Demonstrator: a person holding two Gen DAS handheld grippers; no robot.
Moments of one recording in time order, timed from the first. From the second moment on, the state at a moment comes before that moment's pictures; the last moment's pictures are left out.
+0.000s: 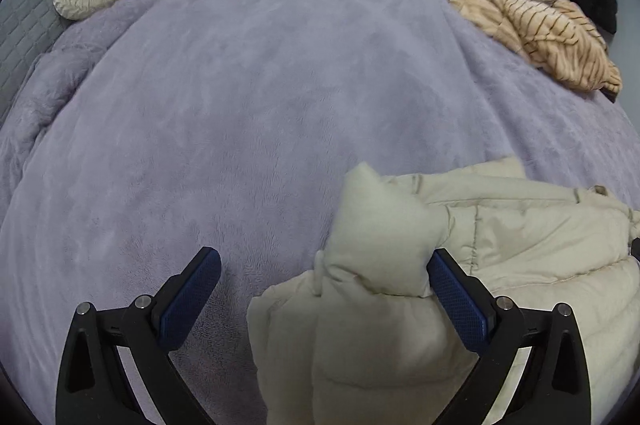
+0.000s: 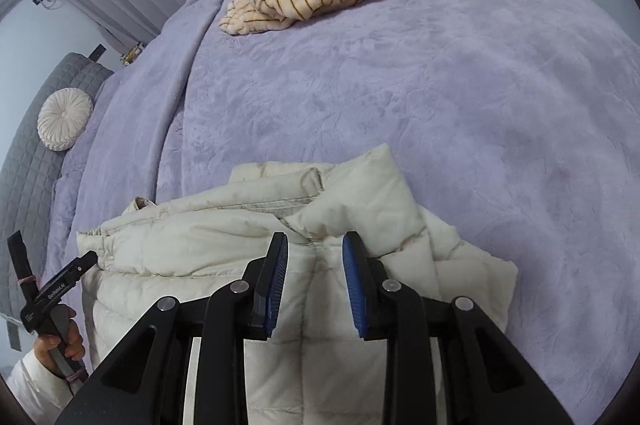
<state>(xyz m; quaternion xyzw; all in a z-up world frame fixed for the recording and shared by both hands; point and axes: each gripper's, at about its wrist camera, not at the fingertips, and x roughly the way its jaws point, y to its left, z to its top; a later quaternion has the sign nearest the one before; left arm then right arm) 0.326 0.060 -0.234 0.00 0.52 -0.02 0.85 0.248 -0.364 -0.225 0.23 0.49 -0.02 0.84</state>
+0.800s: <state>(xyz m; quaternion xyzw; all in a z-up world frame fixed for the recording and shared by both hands) 0.257 0.080 -0.201 0.03 0.54 0.00 0.84 0.188 -0.358 -0.201 0.24 0.51 -0.03 0.83</state>
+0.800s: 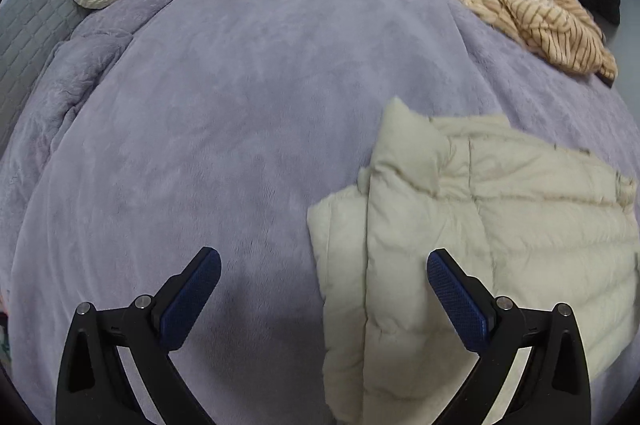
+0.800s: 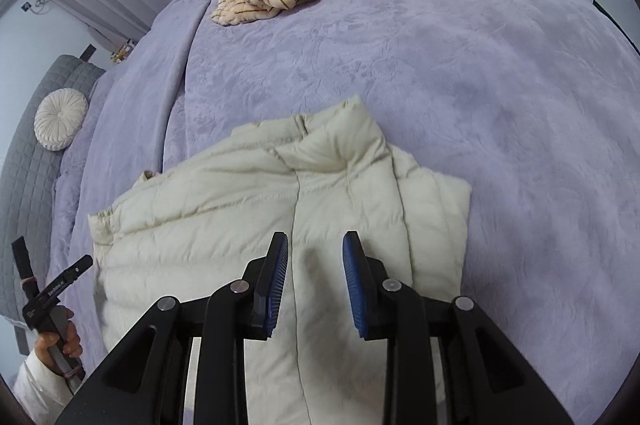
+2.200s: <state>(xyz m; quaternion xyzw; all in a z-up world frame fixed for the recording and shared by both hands) 0.185 0.112 -0.197 -0.09 0.60 -0.04 0.80 0.125 -0.281 -0.167 0.24 0.53 -0.03 0.81</state>
